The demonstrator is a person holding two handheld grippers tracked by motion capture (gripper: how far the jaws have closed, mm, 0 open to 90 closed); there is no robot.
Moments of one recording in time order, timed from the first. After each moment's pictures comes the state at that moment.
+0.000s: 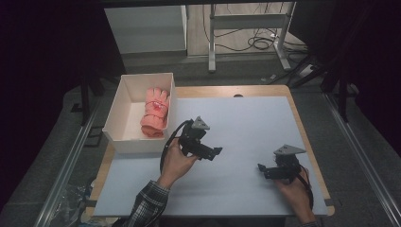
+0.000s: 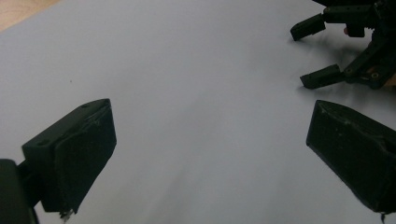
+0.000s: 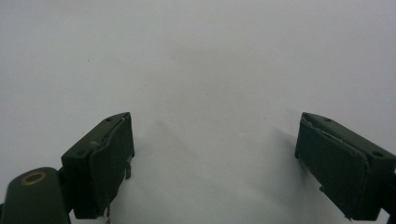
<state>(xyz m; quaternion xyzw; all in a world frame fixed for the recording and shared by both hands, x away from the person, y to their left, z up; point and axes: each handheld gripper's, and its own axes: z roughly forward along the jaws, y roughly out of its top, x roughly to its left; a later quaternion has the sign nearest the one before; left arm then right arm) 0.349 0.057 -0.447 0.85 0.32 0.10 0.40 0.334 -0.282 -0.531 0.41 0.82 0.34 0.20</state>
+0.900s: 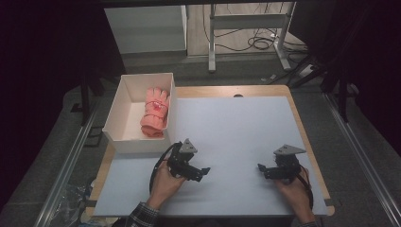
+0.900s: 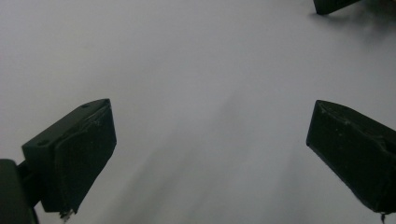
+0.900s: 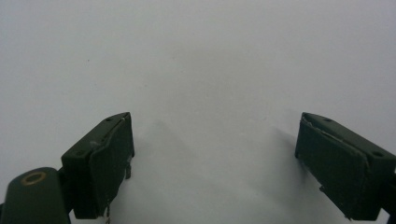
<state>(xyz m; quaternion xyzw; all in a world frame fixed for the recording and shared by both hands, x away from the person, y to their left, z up) 0.313 0.088 -0.509 0.85 0.33 0.09 0.39 0.334 -0.282 -0.531 0.41 0.82 0.34 0.20</state>
